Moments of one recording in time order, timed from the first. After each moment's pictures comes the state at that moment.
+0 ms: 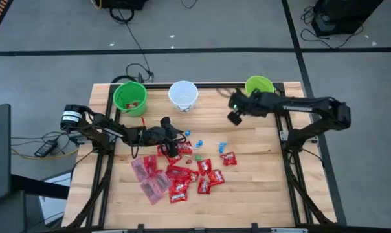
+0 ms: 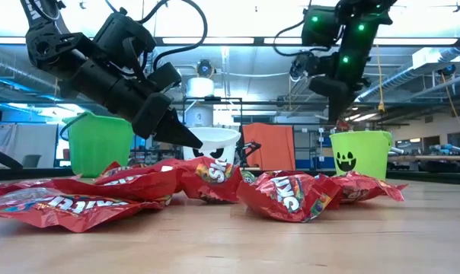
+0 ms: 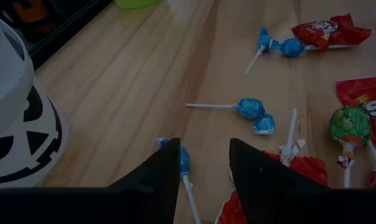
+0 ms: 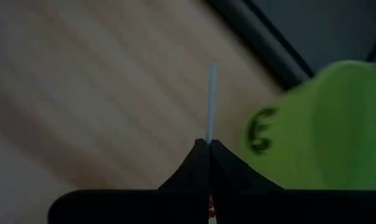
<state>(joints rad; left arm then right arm) 0.00 1.56 0.46 0.62 -0.31 0.00 -0.34 1.38 1.02 -0.87 0.50 0.37</state>
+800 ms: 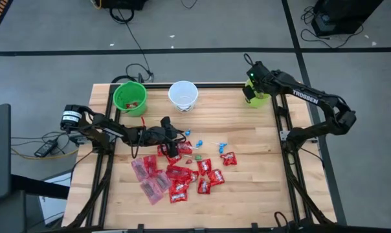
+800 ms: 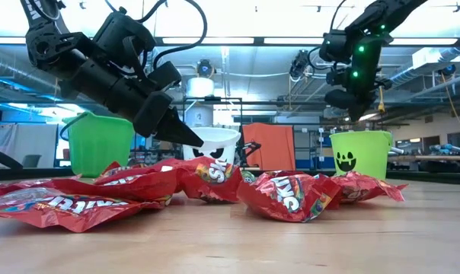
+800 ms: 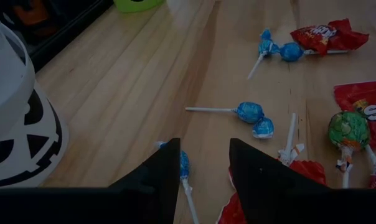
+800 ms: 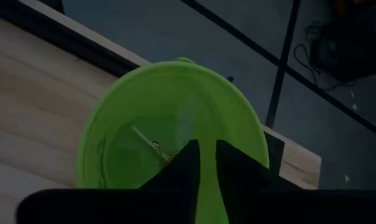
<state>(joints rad) 0.00 1.56 0.46 0.63 -0.31 0.00 -0.80 1.34 1.02 -0.79 0.53 0.18</state>
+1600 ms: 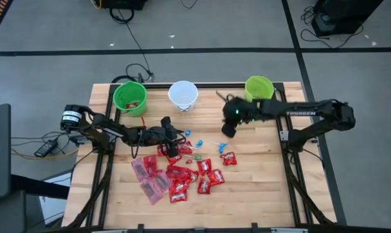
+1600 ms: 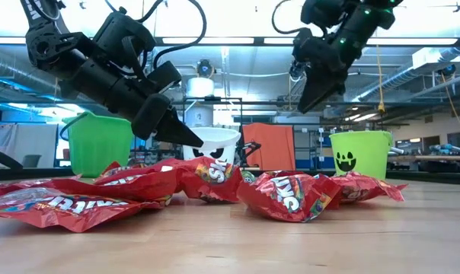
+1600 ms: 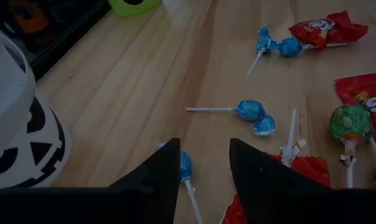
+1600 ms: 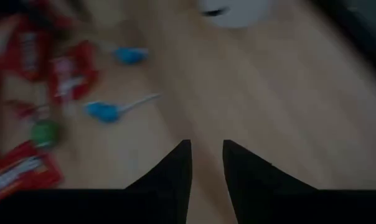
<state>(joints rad) 0.00 1.56 0.46 0.63 -0.31 0.04 -0.22 1.34 0.95 -0.53 0.12 0.27</state>
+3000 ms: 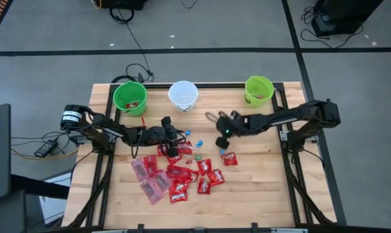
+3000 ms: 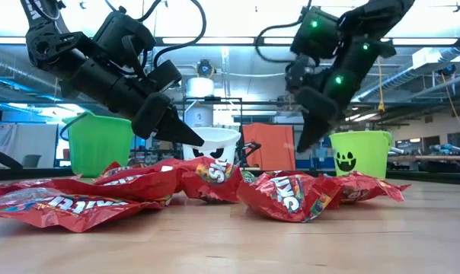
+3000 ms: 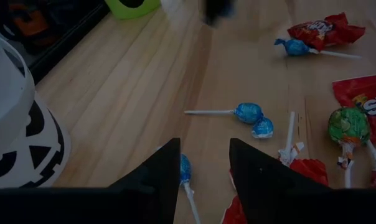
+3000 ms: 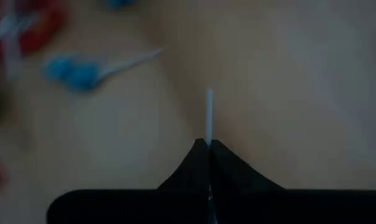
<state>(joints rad) 0.00 1.56 0.46 0.64 -0.31 0.05 -0.09 1.53 0.83 -0.33 0.31 0.35</state>
